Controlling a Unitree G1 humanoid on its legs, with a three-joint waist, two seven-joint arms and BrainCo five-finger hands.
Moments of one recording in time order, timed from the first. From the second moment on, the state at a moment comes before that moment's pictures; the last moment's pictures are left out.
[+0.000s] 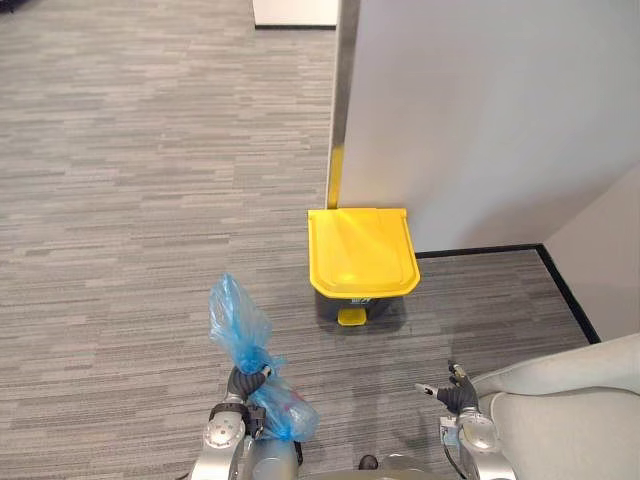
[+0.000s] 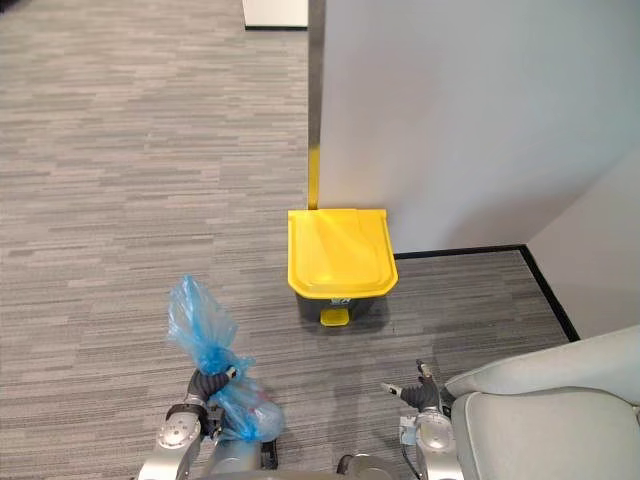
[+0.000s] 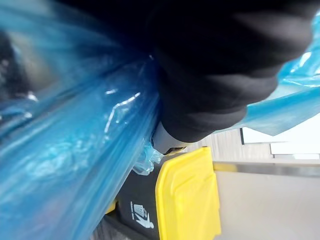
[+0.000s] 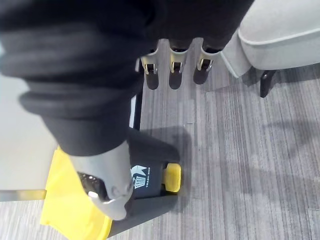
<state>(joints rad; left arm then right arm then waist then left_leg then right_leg) 0.14 0.09 0.01 0.52 0.07 -0.14 0.05 0.09 -0.06 -0.17 0.68 -0.16 -0.10 -0.13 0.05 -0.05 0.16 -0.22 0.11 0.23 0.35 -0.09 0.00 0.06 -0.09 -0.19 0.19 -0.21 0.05</state>
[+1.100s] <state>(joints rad) 0.11 0.10 0.00 0.68 0.07 -0.14 0.05 0.06 -0.10 -0.15 0.82 -0.17 -0.08 -0.13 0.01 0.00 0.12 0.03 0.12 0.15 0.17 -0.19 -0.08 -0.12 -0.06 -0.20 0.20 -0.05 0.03</state>
